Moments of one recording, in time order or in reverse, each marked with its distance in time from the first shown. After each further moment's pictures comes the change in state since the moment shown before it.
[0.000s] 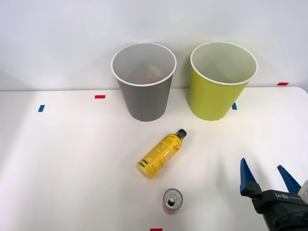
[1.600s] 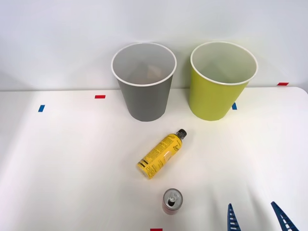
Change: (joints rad) arm 0.174 0.012 0.090 0.306 0.005 -0.582 0.338
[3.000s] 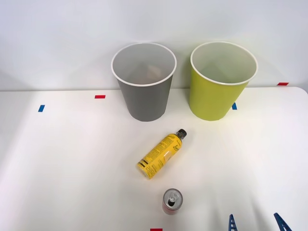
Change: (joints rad) arm 0.015 0.010 0.007 0.086 -0.021 -0.123 0.049
